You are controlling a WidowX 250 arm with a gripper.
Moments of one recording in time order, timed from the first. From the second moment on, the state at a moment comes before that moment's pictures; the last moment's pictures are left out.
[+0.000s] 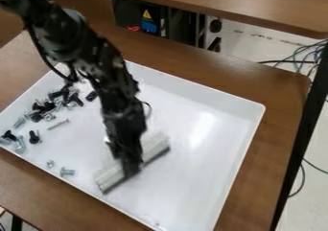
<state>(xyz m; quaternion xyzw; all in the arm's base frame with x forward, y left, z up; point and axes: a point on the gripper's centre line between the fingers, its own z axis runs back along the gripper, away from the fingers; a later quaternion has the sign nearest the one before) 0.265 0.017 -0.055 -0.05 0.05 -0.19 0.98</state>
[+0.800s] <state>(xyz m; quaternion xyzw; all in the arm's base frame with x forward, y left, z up) 0.265 0.121 -0.056 0.01 0.07 -0.23 0.97</state>
